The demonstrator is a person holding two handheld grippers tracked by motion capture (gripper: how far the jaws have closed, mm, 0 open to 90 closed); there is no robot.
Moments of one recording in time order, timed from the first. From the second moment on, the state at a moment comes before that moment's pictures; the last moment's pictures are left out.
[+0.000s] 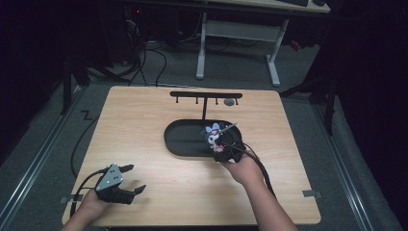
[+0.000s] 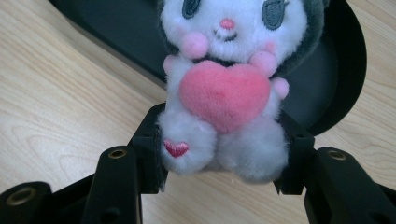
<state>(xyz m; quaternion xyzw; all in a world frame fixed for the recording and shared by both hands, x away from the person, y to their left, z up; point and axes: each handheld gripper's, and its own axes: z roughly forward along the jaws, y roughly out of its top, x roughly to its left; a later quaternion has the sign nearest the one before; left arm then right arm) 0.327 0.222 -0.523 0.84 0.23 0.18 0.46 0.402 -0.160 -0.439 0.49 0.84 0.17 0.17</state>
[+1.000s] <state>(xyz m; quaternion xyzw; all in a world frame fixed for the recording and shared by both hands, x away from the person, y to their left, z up) 0.327 0.223 -0.523 0.84 0.23 0.18 0.47 0.445 -0.151 -0.448 0.51 0.83 0.17 0.16</state>
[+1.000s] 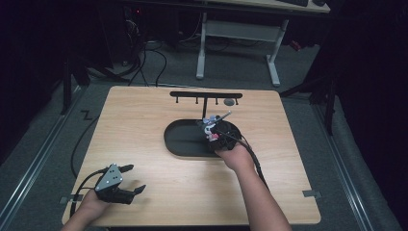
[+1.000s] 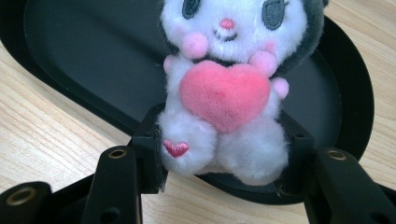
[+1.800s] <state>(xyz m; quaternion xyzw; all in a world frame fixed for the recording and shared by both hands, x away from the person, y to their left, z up) 0.327 0.223 -0.523 0.84 0.23 0.18 0.47 0.456 -0.152 -0.465 0.52 0.82 0.16 0.15</state>
